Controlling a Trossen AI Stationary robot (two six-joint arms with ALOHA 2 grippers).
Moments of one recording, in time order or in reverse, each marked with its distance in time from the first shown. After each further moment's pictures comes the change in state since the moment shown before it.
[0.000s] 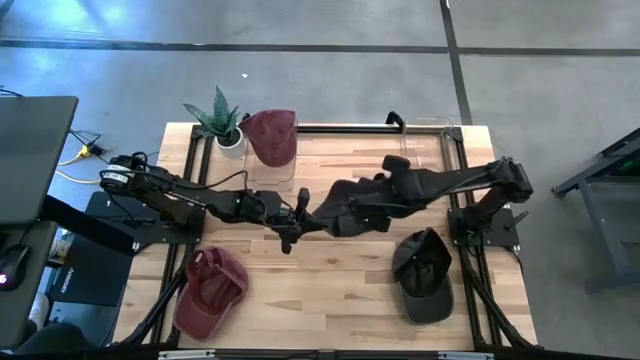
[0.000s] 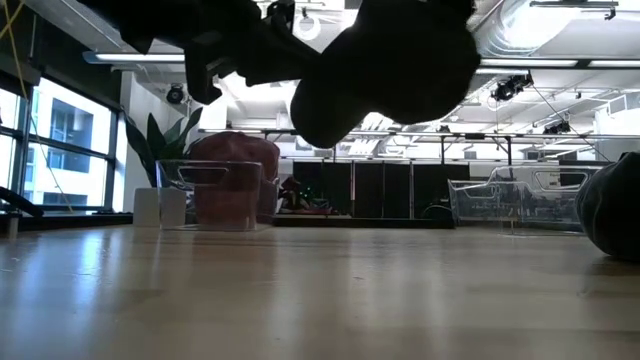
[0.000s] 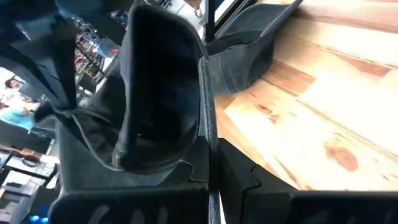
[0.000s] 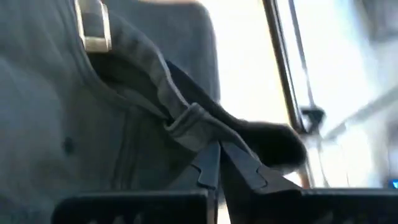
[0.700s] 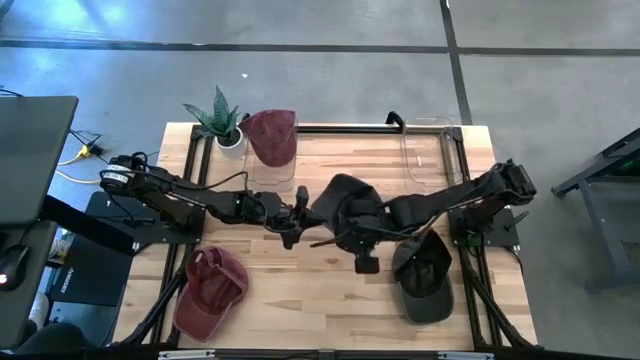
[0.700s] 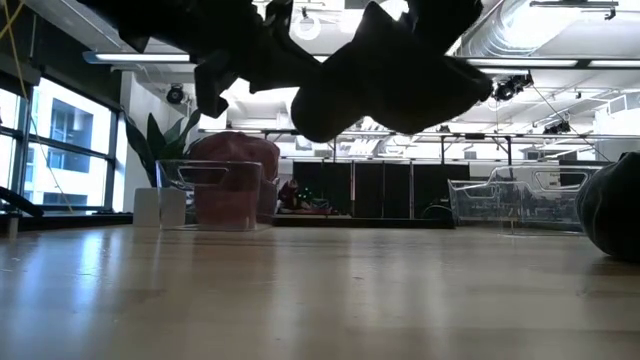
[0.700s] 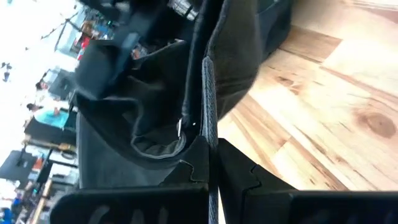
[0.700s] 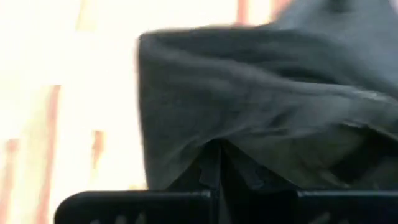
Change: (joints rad) left arm 0.000 0.000 0.000 -0.008 -0.116 0.136; right arm 0.065 -0.012 -0.290 0.626 -0.452 -0.195
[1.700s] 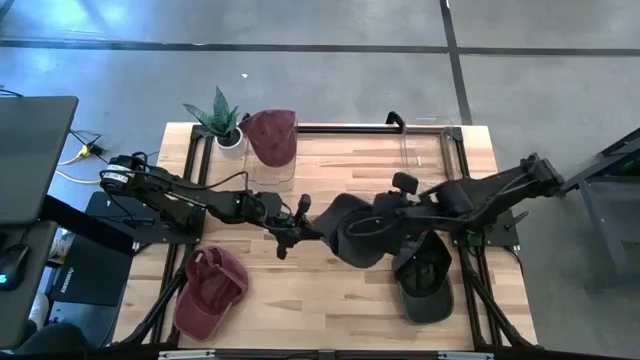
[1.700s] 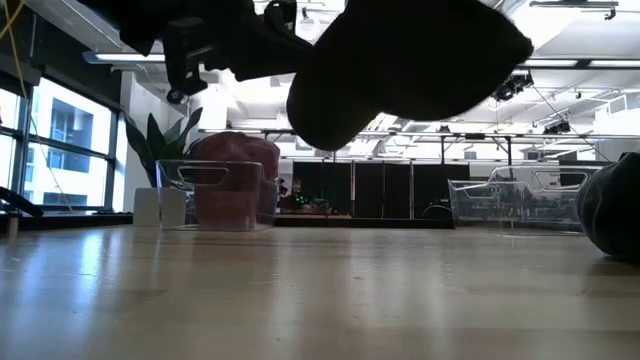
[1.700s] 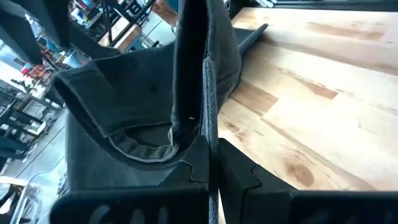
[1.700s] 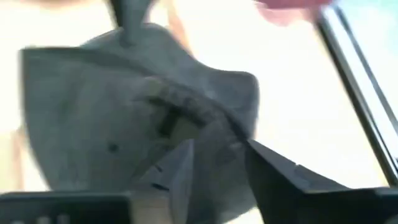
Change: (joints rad) left arm 0.000 0.000 0.000 -0.010 0.237 -0.191; right arm 0.108 -0.230 0.078 -0.279 0.345 0.246
